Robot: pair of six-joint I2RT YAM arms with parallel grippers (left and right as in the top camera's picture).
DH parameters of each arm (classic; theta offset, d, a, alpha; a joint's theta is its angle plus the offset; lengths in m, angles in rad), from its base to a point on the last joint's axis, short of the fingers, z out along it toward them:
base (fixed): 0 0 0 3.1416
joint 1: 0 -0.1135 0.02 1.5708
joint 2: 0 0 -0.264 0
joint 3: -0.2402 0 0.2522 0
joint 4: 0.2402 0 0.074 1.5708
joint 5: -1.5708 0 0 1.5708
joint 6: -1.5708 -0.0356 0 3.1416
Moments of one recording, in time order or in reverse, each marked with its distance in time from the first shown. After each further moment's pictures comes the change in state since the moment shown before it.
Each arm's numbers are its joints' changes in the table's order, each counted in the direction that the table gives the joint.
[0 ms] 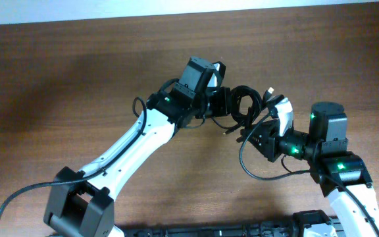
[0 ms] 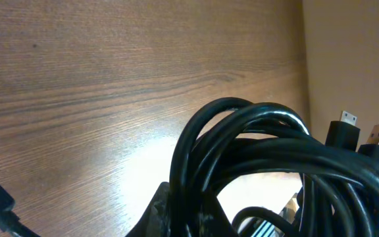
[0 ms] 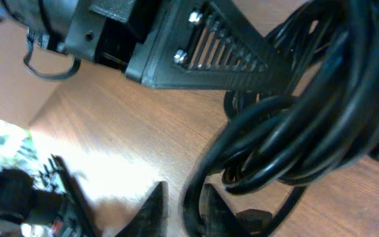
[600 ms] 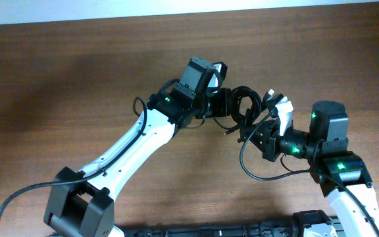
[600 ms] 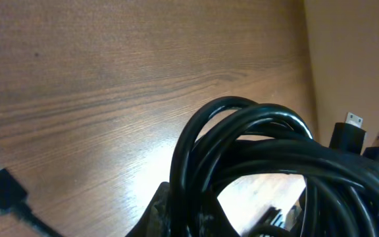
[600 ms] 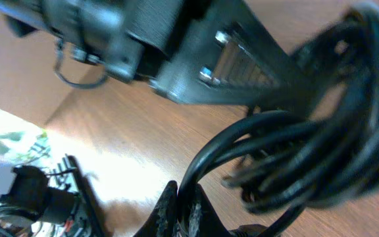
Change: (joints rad) left arm 0.001 0.000 0.000 0.000 0.012 -0.054; right arm 0.000 0.001 0.000 -0.044 0.070 -0.002
